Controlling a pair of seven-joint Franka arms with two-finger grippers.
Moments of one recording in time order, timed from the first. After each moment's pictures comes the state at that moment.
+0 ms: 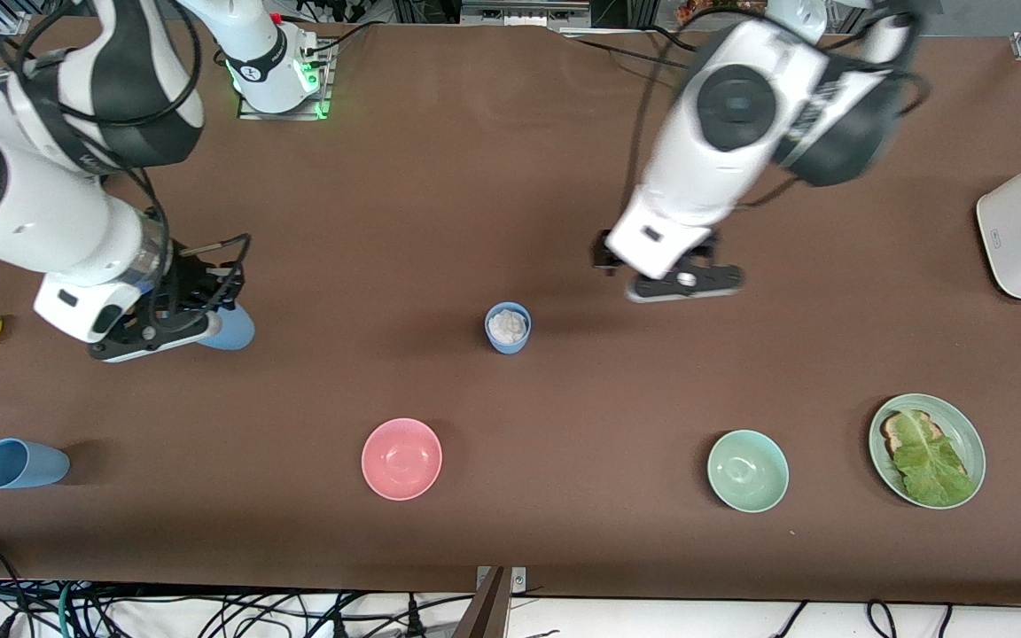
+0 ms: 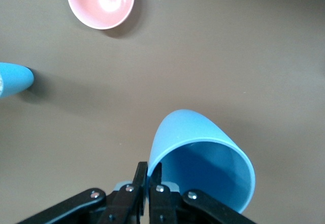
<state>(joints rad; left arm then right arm) -0.37 0.30 -0.10 -1.46 -0.02 1.72 -0.52 0.20 0.35 0.08 -1.38 0.01 1.66 0.02</state>
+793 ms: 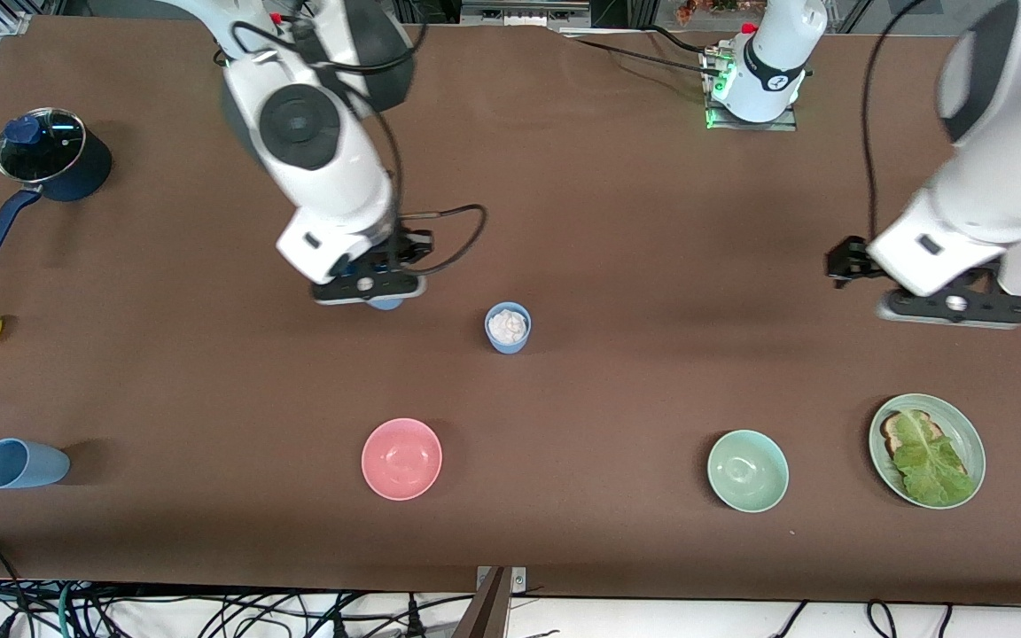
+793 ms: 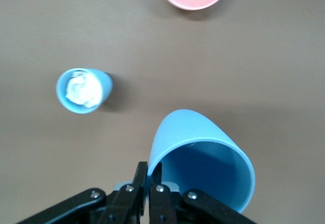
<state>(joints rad) -0.08 0.20 -0.02 -1.46 0.10 1.60 -0.04 0.56 0.44 0.09 -1.38 0.01 1.78 0.56</state>
